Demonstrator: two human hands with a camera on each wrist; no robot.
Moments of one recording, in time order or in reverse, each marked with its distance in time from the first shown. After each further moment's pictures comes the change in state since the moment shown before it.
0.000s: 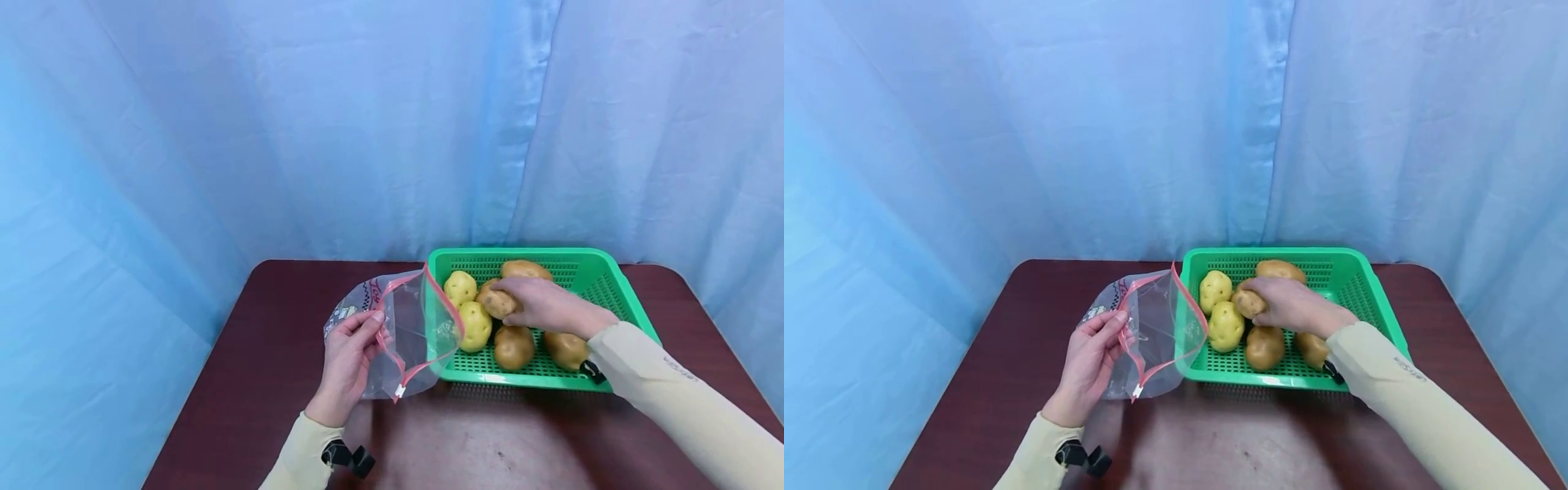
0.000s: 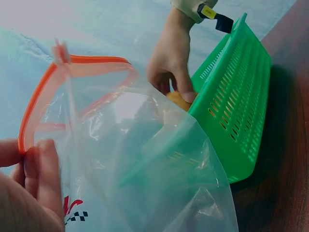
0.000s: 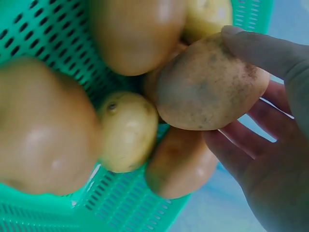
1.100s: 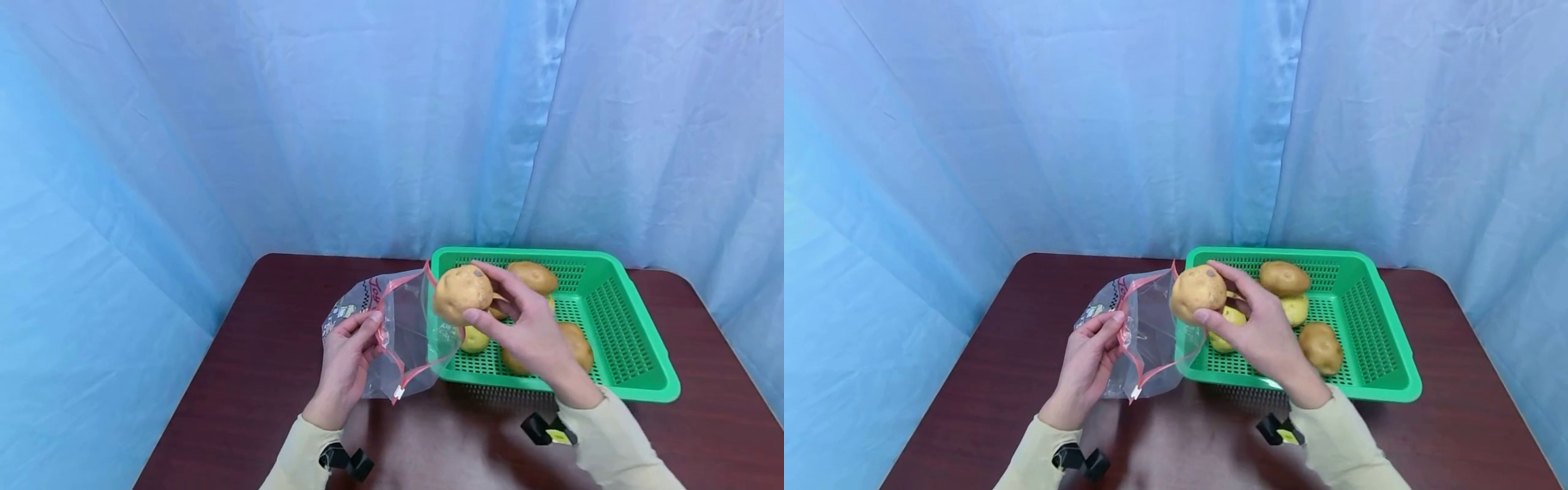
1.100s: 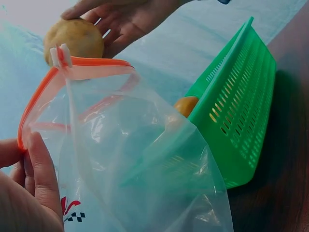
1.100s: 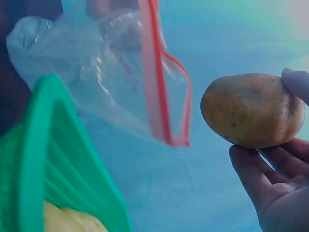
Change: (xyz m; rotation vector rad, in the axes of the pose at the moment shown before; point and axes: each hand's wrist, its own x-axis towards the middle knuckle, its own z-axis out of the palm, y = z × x) left_hand -0.009 0.001 -0.002 -0.010 0.048 -0.002; right_hand -0.024 -0.127 0.006 0.719 0.591 -0.005
